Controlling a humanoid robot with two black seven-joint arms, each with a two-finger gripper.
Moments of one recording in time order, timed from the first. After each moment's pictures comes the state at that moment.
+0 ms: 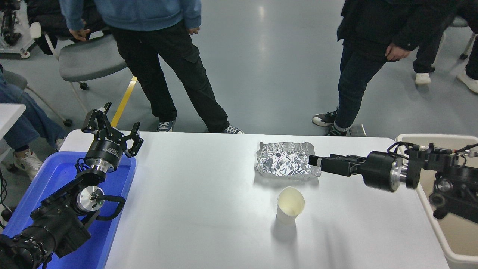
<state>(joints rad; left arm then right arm) -0.62 0.29 -0.79 -0.44 0.08 -0.50 -0.60 1.13 -0.78 -0.15 1.40 -1.37 0.02 0.30</state>
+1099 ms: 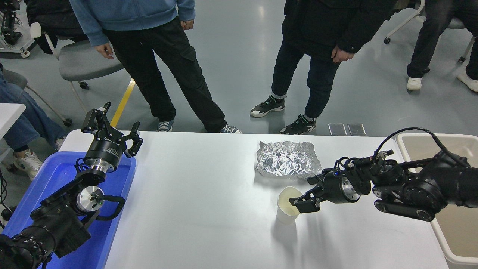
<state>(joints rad) -0.62 0.29 -0.79 -0.43 0.08 -0.50 -0.60 1.22 -0.39 -0.57 1.04 -1.44 -0.12 0.34</state>
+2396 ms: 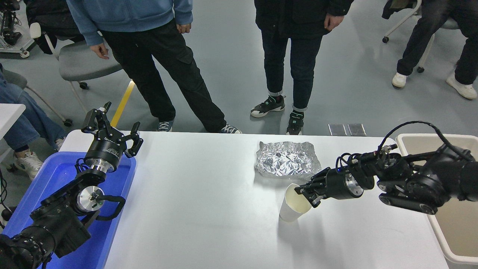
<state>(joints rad) -0.62 0.29 -0.79 -0.43 0.08 -0.50 -0.60 1.38 -0.50 -0.61 1.10 -1.43 -0.10 0.44</state>
